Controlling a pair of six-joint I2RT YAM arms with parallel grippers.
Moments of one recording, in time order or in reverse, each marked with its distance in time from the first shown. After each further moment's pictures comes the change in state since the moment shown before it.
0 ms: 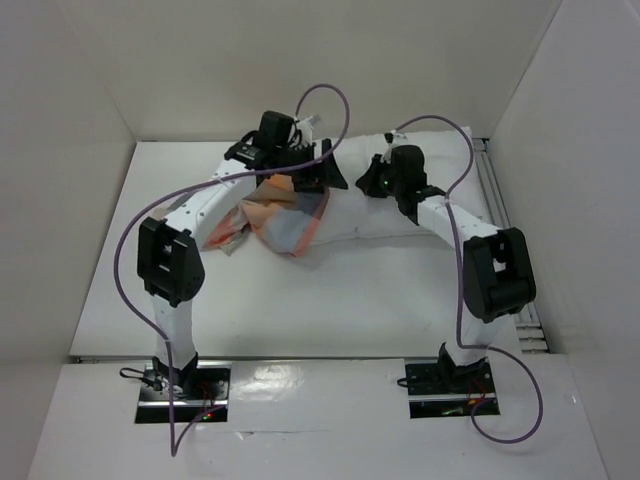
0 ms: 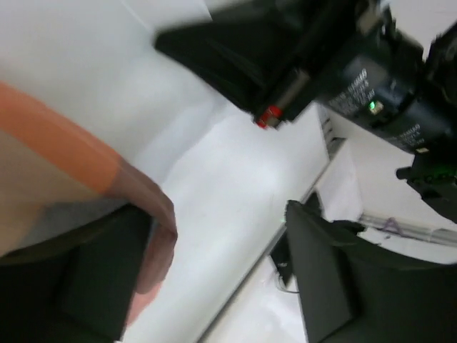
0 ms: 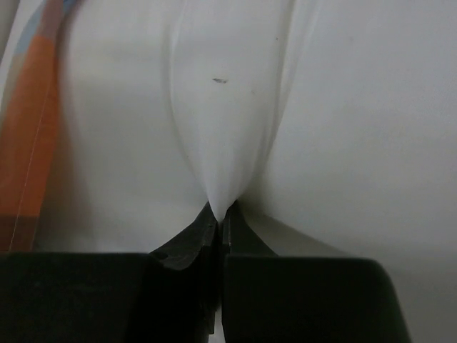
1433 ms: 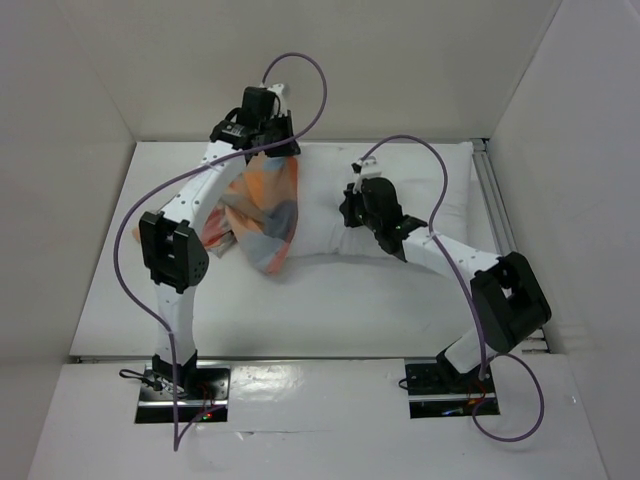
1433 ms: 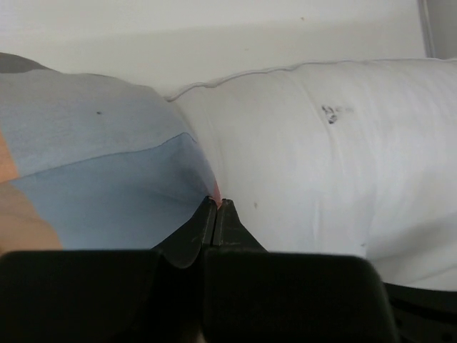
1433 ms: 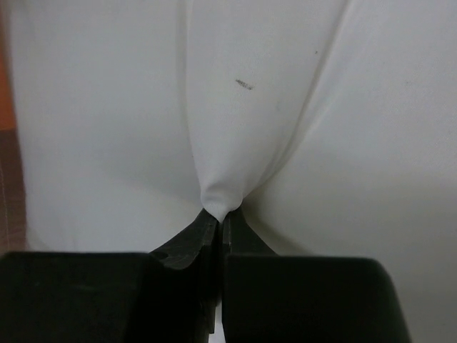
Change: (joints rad) left arm 0.111 0.126 0.313 -0.135 -0.473 0.163; right arm 0.283 -0.204 -0.241 0.071 0.304 -0.125
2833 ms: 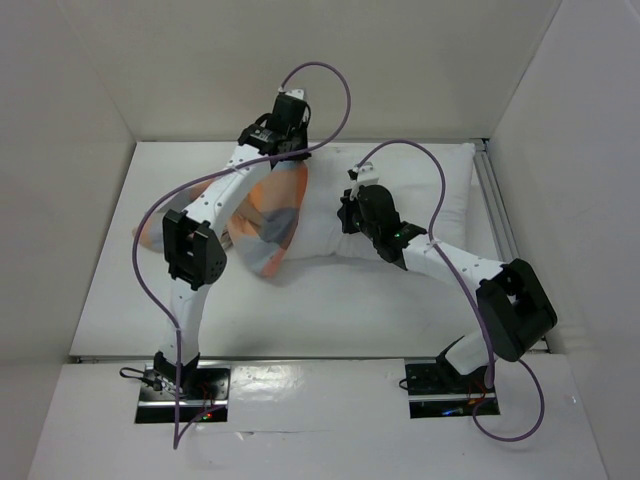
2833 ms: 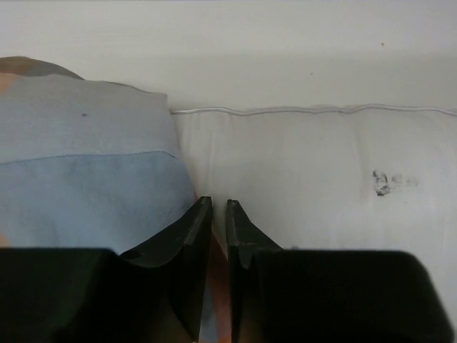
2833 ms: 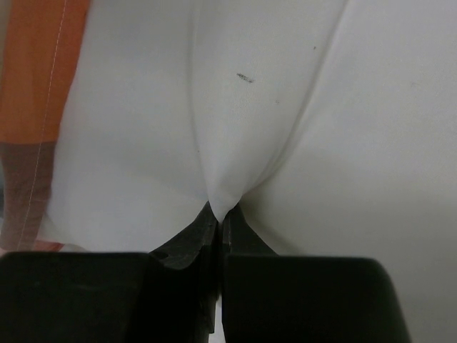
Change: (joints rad) left arm -0.103 0.105 0.121 -0.053 -0.333 0.011; right arm 0.054 -0.051 -0.043 -0.004 0.056 -0.008
